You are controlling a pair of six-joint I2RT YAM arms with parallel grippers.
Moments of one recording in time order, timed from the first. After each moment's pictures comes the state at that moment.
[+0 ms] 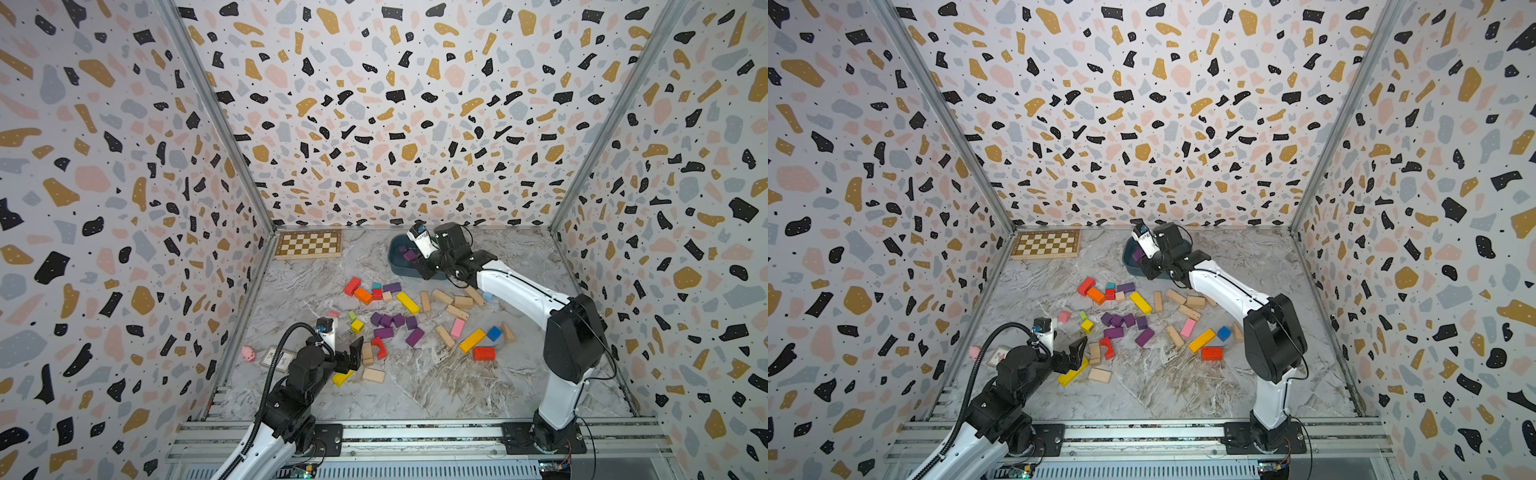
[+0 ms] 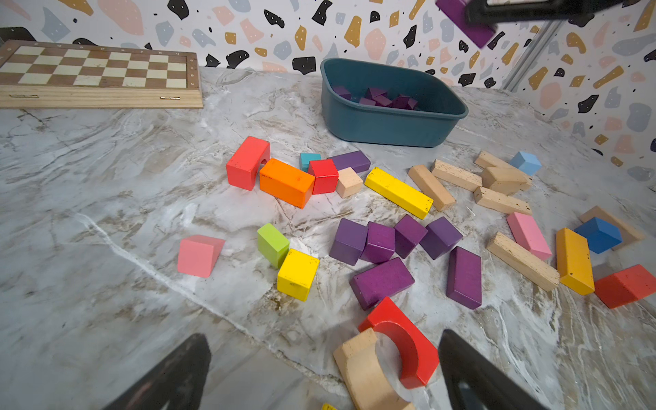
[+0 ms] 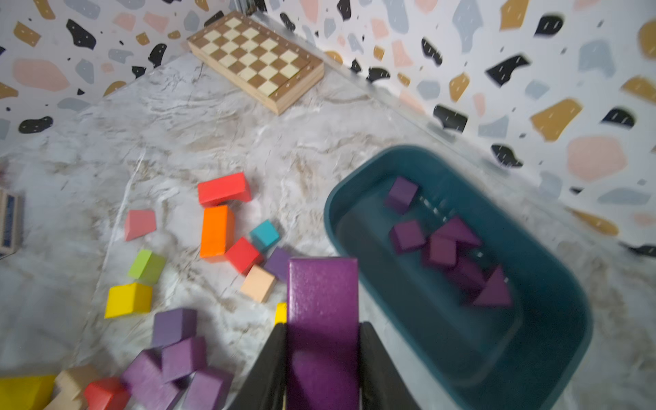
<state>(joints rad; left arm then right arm) -0.49 0.33 0.15 -0.22 -0.10 -0.25 0.60 1.88 1.59 -0.33 -0.18 -0.16</state>
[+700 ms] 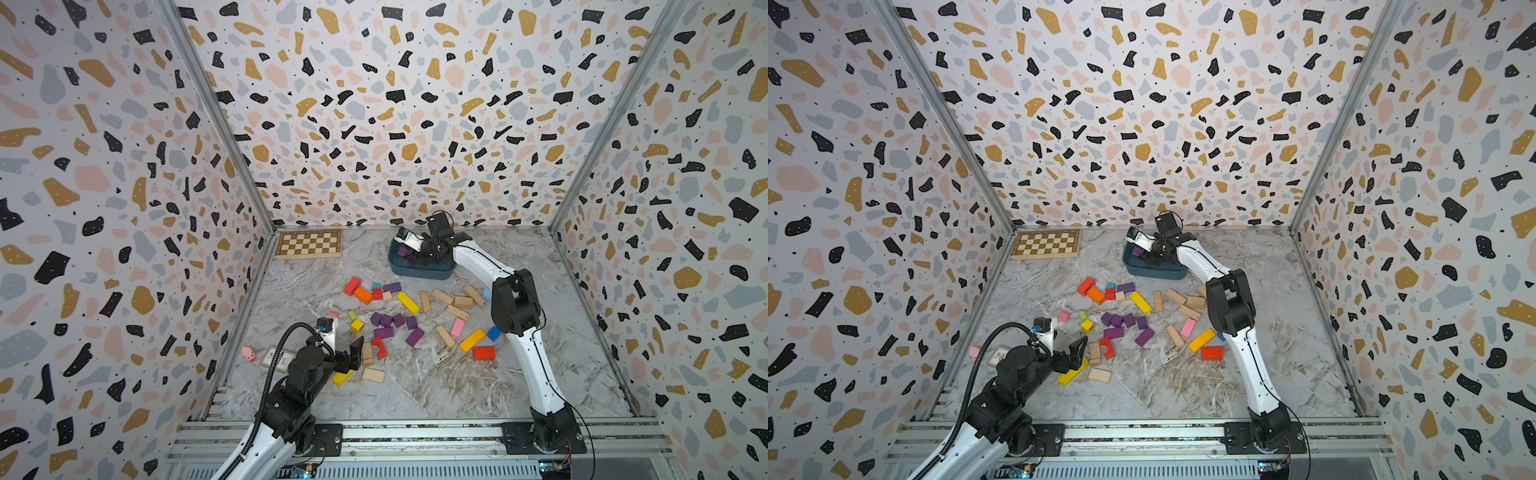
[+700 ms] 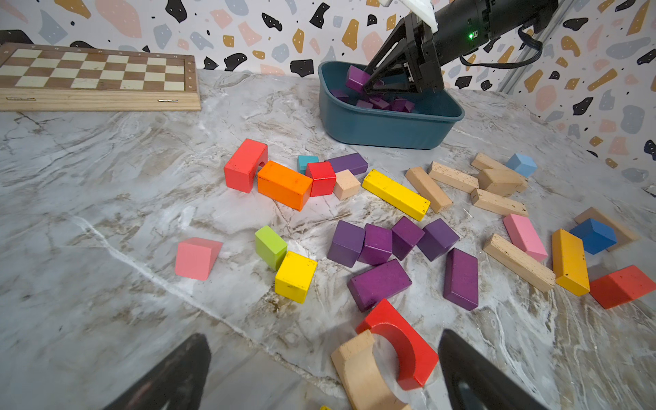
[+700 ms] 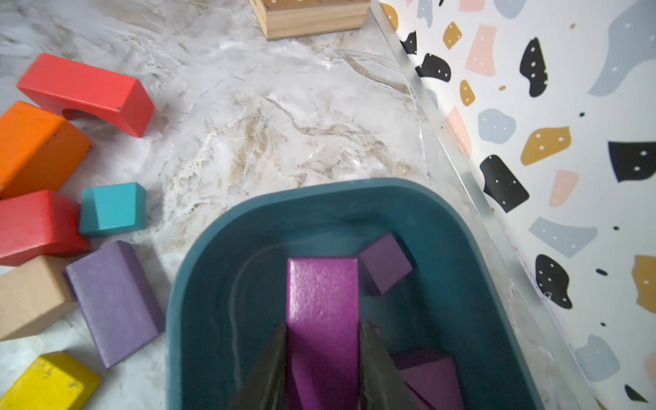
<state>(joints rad) -0.49 0.33 0.15 -0.21 -0.09 -0.25 0.49 2.47 2.20 -0.51 -0.44 -0.72</state>
